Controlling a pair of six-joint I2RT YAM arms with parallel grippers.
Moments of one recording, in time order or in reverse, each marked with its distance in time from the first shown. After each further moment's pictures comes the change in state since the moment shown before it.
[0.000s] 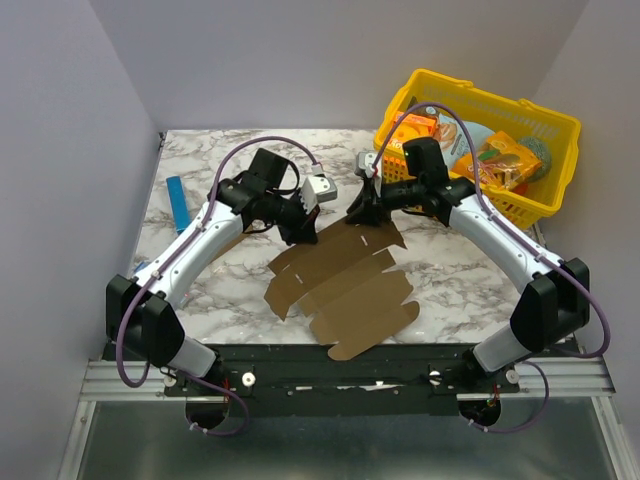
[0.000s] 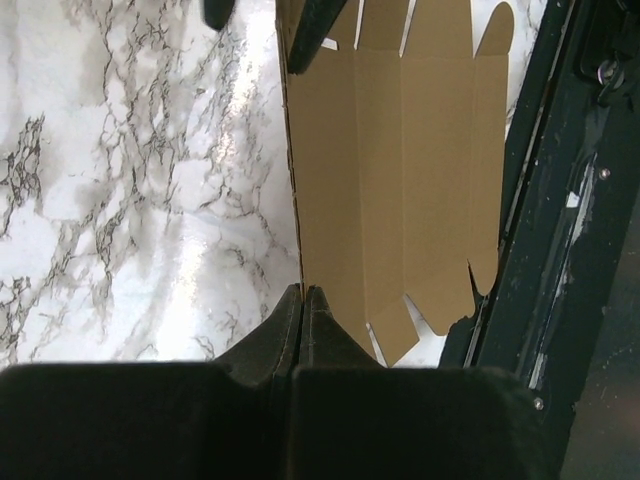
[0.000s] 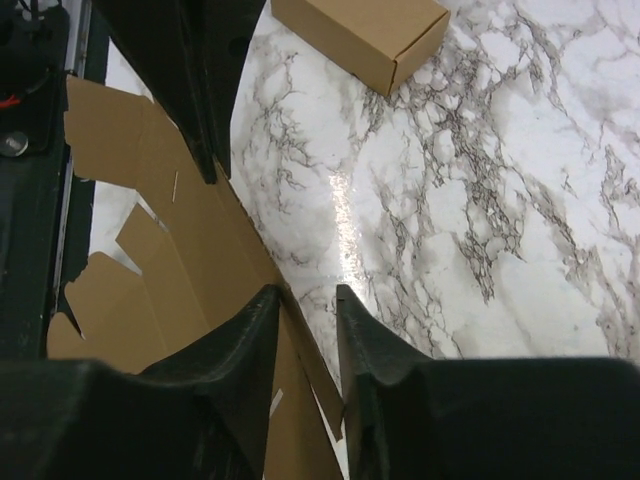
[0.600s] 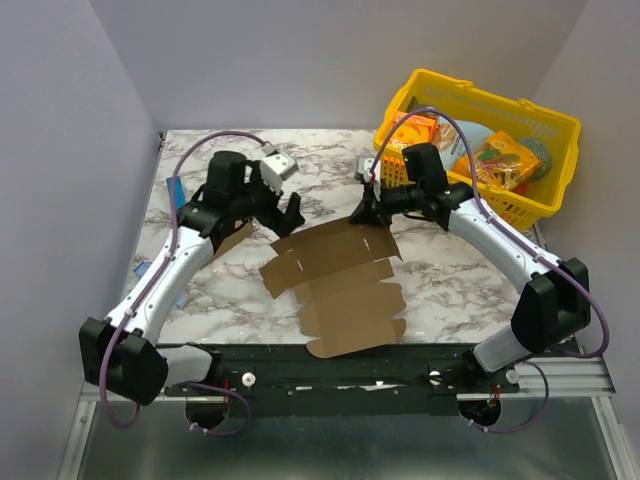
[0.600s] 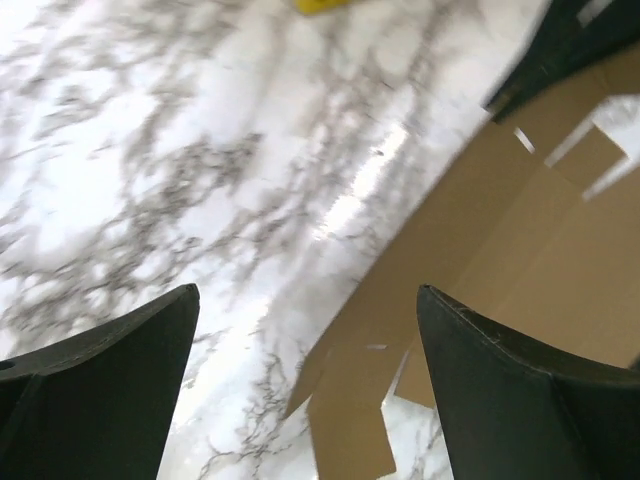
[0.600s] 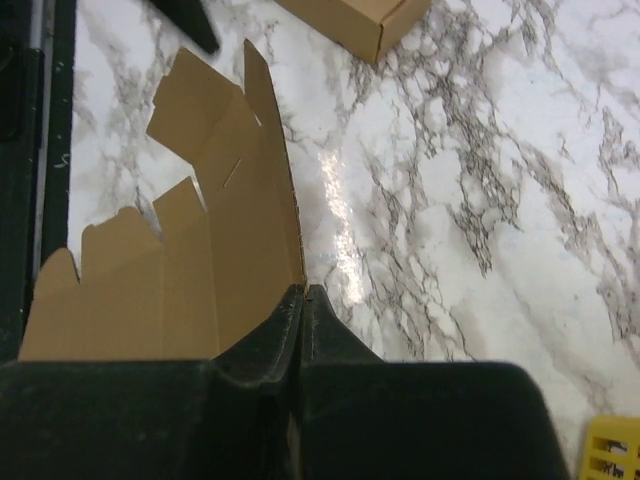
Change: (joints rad) left arm 0.115 -0.196 -0.195 0.348 -0.187 -0.230; right arm 0.000 -0.002 -0.033 0.003 0.050 -0.004
